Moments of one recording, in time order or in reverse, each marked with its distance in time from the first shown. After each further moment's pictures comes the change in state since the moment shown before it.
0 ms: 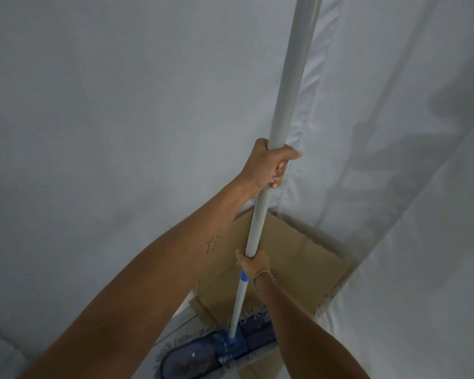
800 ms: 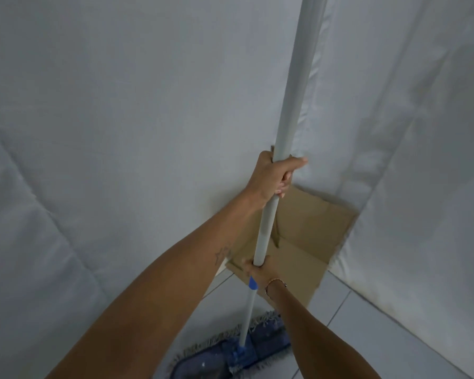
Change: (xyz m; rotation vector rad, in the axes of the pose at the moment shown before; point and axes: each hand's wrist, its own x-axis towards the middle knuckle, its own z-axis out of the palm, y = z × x) left_hand -0.357 0.082 -0.058 0.041 -0.082 0.015; right_hand -0.330 0.071 0.139 0.022 -0.043 -0.053
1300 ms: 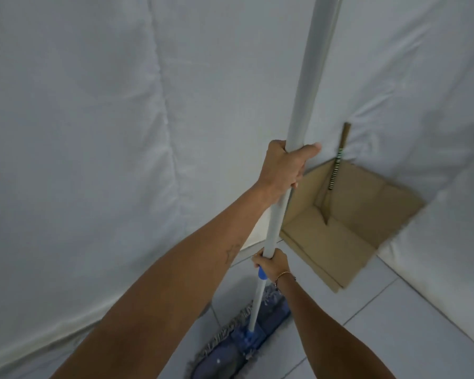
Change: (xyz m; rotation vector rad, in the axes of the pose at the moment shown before) left_hand -0.223 0.045 -0.150 -0.037 0.303 -0.045; right_hand -0.161 0.004 0.200 -0.095 -0.187 -0.016
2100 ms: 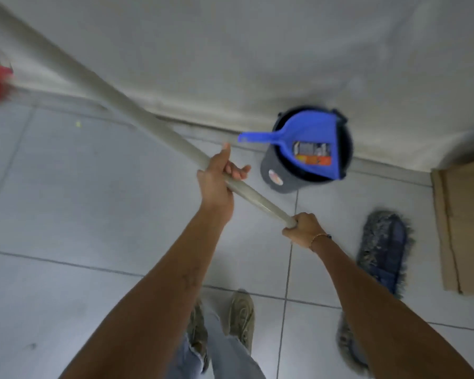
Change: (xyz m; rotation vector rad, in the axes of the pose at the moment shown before) left_hand -0.312 -0.449 -0.352 -0.674 1.304 -0.195; right_hand 0.082 0.301 0.324 -0.968 -0.726 0.010
